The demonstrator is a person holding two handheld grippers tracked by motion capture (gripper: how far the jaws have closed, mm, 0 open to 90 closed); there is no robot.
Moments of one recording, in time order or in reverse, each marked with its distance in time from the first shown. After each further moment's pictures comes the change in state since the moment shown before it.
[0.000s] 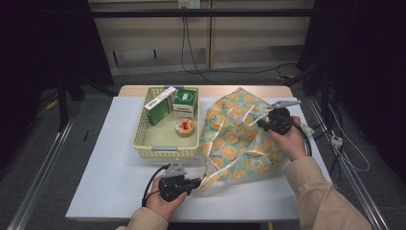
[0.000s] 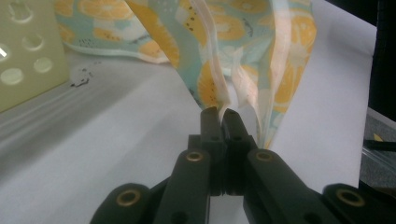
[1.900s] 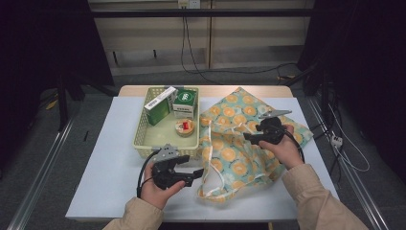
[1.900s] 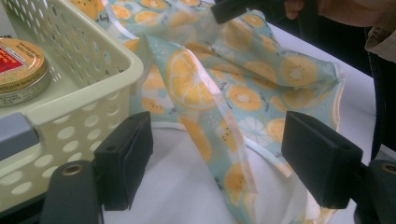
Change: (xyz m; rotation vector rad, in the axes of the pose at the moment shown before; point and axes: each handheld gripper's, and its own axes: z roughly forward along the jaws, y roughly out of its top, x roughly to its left) left arm 0.014 0.036 -0.026 -0.104 0.064 -0.044; right arm 0.019 -0.022 0.013 0.020 0.096 0.005
